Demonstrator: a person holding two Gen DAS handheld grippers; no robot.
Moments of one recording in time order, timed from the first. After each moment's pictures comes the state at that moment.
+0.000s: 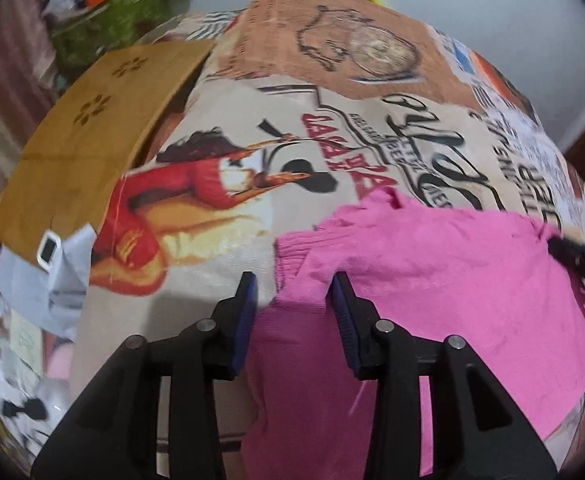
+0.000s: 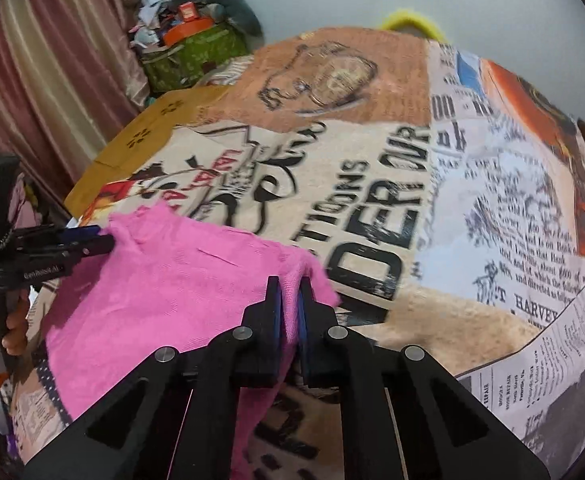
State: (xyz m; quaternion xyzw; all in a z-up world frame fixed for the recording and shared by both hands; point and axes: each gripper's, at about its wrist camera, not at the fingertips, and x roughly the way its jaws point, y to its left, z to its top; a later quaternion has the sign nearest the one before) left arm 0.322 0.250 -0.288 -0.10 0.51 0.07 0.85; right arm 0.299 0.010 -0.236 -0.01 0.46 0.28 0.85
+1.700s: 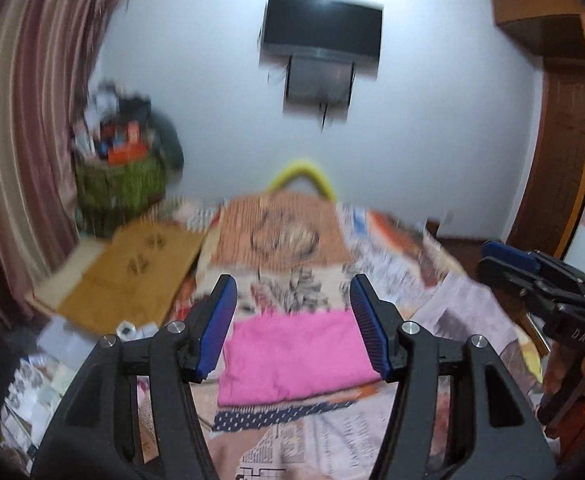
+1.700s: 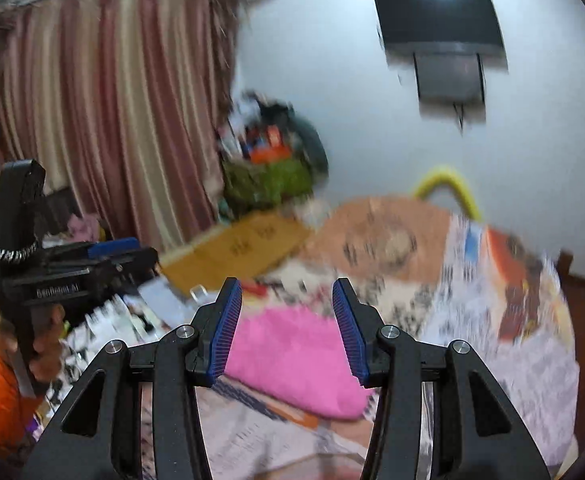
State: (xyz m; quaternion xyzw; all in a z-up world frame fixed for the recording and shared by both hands) left arm 0.065 0.145 -0.017 -0.05 0.20 0.04 0.98; right arm 0.065 -0.009 -0.023 -0.02 0.16 0.37 0.92
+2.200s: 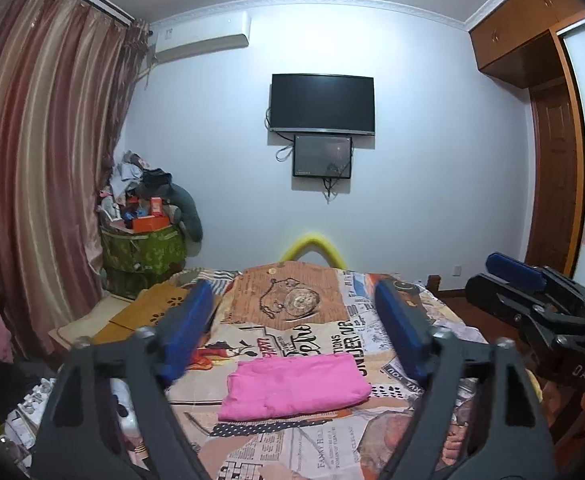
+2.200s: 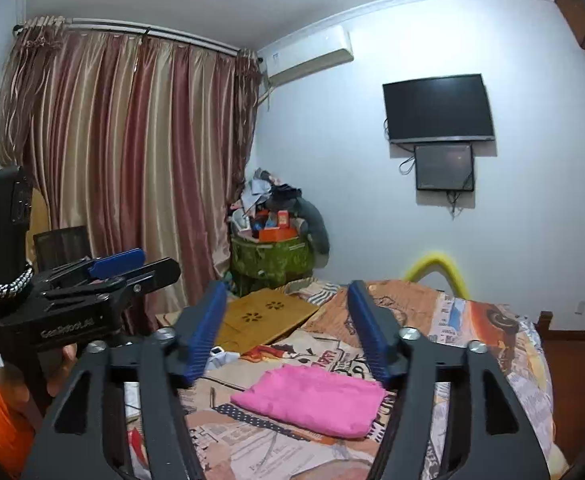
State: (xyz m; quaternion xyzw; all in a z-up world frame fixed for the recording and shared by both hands) left arm -0.033 0.085 0.006 -0.02 0.08 0.08 0.99; right arm -0.026 -0.031 -0.001 -0.01 0.04 0.35 0.94
